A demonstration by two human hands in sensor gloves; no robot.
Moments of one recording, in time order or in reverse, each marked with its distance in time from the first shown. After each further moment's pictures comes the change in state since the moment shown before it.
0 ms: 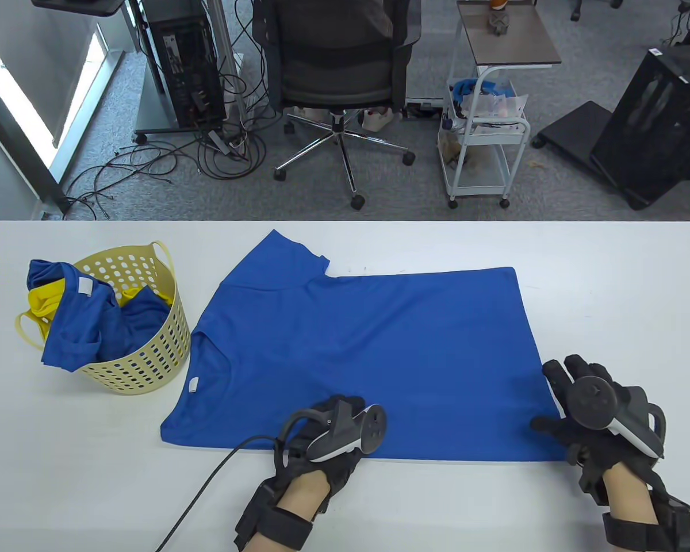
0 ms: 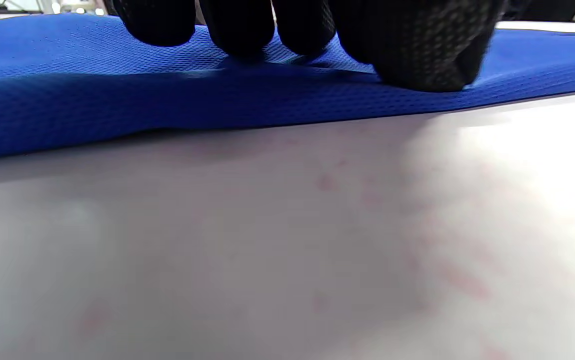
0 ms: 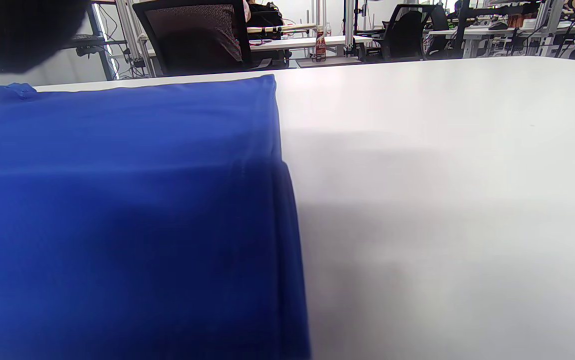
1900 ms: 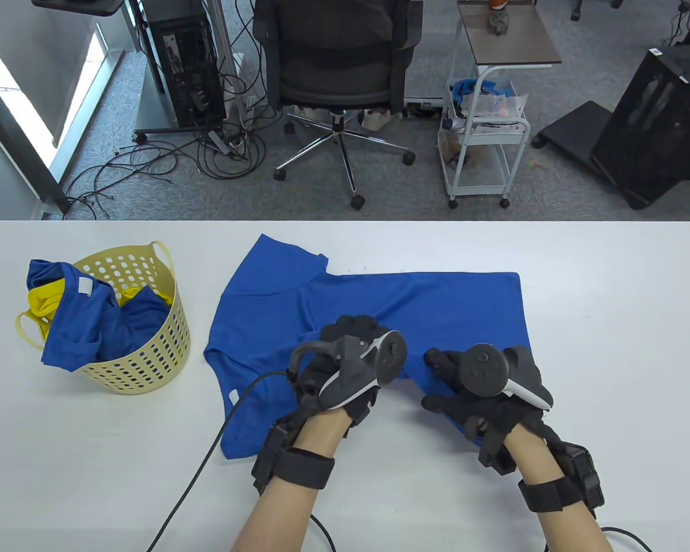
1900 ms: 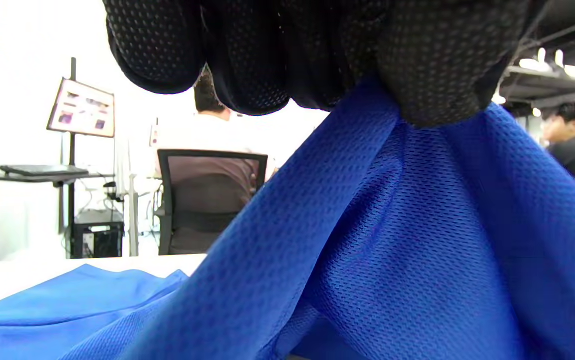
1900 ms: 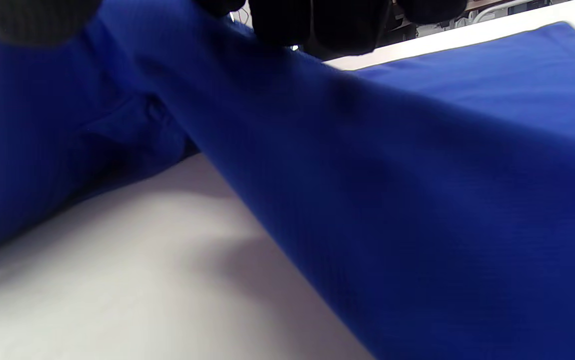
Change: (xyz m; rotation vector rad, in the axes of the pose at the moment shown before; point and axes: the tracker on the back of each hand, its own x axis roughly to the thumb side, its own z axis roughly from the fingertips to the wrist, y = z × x) left_hand -0.009 0.164 -0.004 0.499 0.137 0.115; right_hand 0.158 -0.004 -0.041 0.113 -0.364 -0.214
